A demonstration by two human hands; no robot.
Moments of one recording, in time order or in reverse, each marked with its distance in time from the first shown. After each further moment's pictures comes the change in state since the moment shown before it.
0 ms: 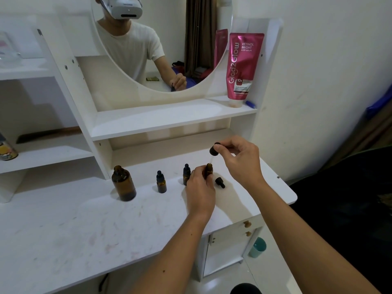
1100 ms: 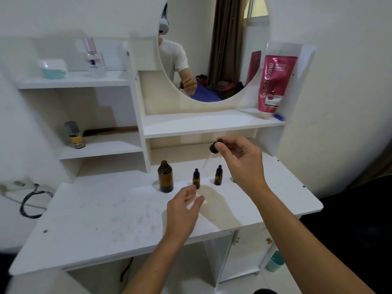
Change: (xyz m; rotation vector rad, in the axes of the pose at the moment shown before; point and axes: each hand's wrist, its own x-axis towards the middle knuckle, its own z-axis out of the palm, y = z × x) left_hand -0.054 -0.041 -0.152 -0.098 -0.012 -0.129; right_hand -0.038 -0.089 0.054 0.207 -0.066 -0.084
